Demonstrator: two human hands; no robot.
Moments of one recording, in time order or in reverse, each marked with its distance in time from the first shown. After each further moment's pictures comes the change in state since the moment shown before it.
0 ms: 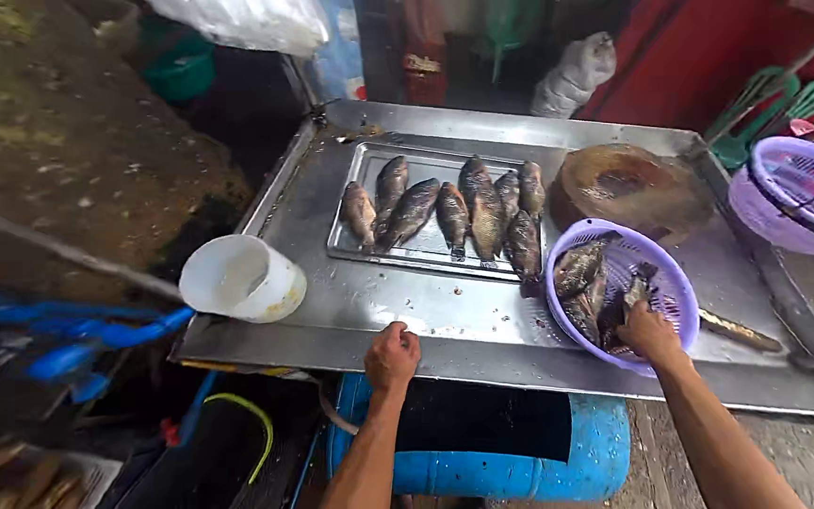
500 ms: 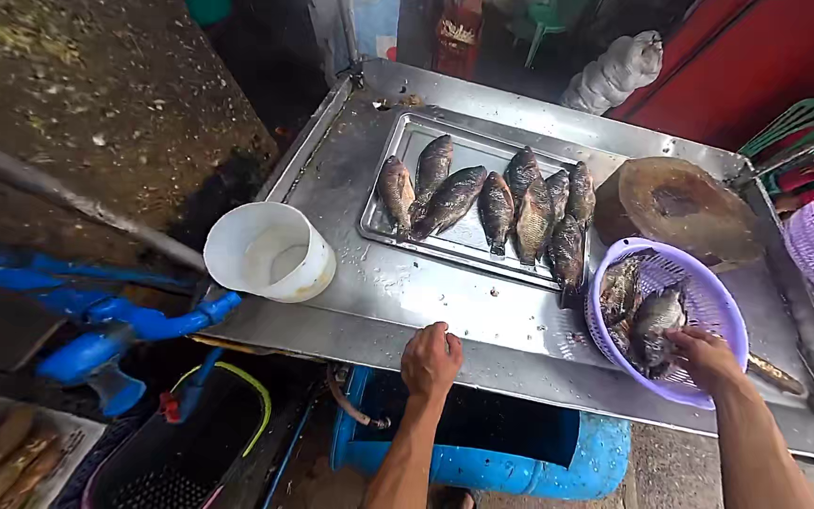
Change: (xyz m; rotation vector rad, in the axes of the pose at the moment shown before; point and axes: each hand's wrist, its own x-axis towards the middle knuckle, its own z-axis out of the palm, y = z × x) left_hand 0.004 -0.005 0.006 -0.048 0.088 0.033; right_hand 0.026 0.005 0.005 0.960 -0.026 0.055
